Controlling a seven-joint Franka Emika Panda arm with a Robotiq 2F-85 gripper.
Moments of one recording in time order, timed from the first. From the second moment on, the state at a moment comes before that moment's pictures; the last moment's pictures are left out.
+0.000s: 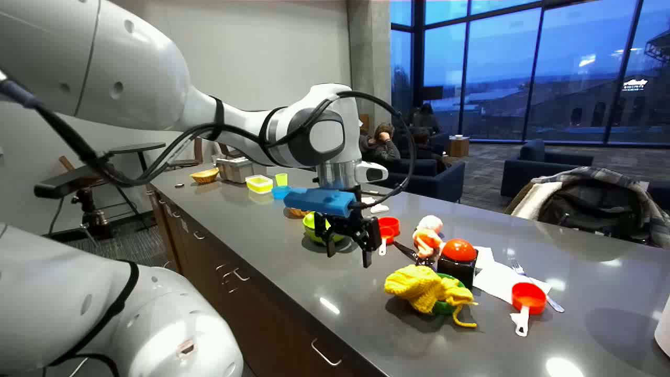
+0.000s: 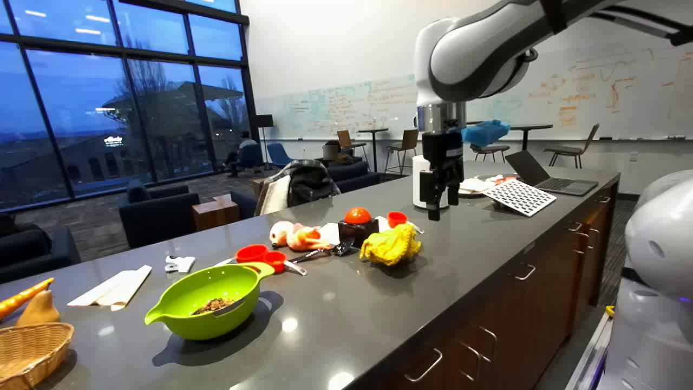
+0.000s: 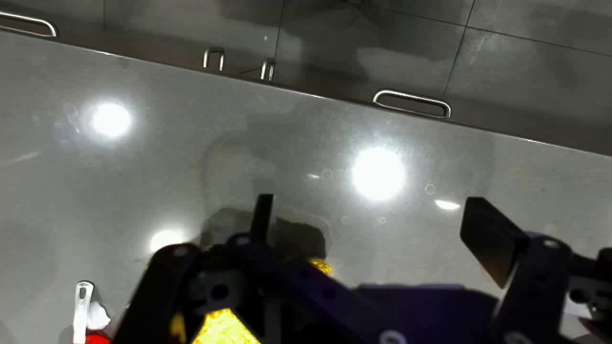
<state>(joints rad) 0.01 -0.71 0.00 -2.69 -0.07 1.98 -0.11</state>
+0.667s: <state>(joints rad) 0.01 -0.71 0.00 -2.69 -0.07 1.98 -0.11</state>
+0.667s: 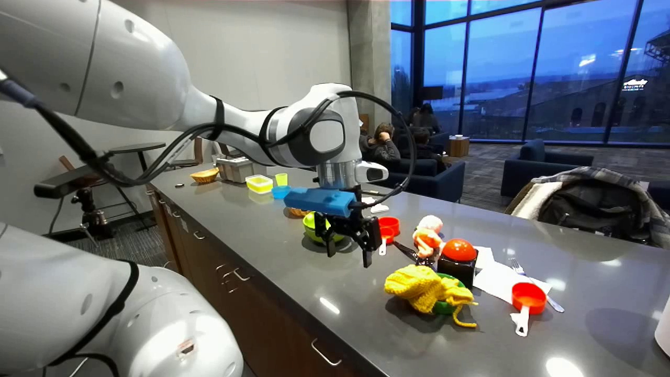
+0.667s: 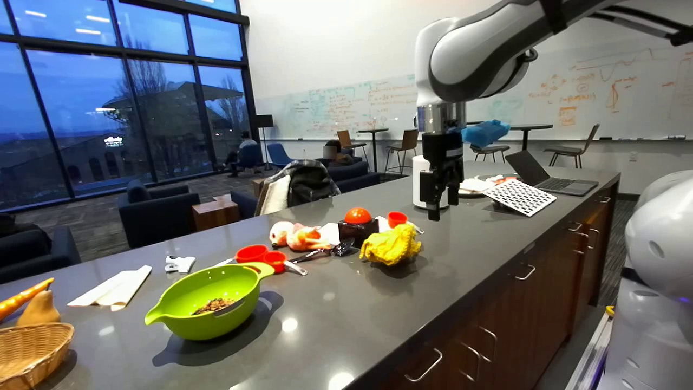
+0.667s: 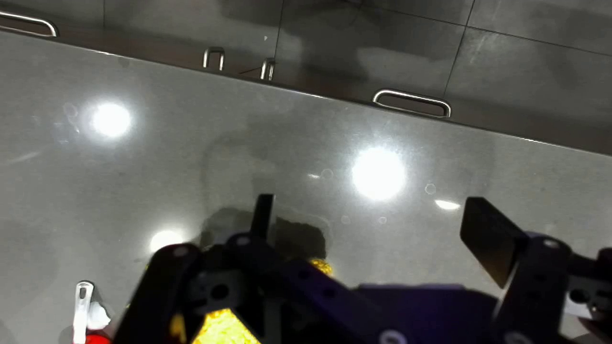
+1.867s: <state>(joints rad) -0.04 0.00 -0.07 -2.18 -0.06 2.14 -0.12</state>
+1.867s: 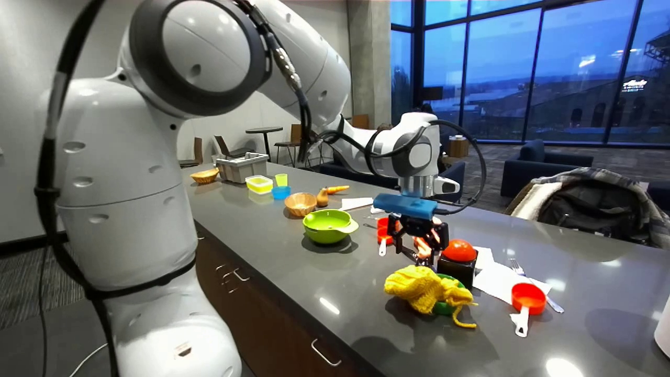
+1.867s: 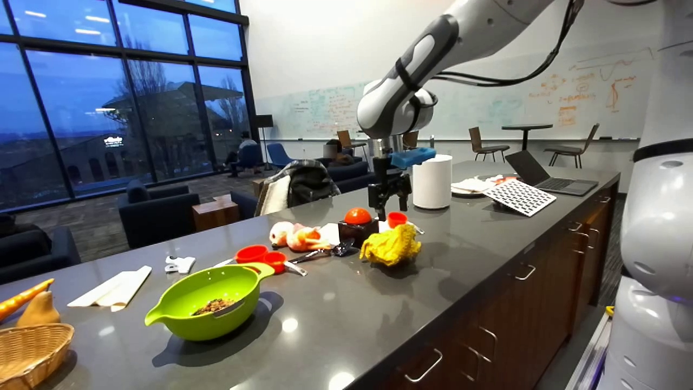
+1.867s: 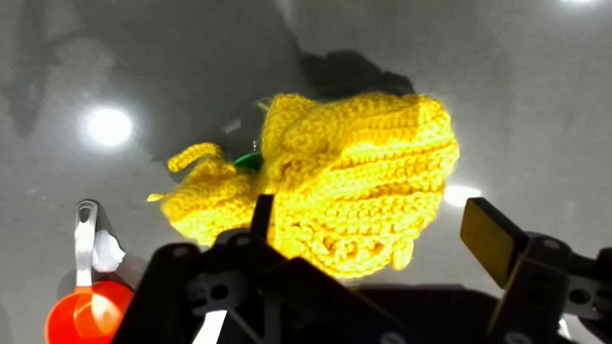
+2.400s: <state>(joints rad) -0.08 0.18 -0.08 -2.07 -0.01 2.14 -0.12</state>
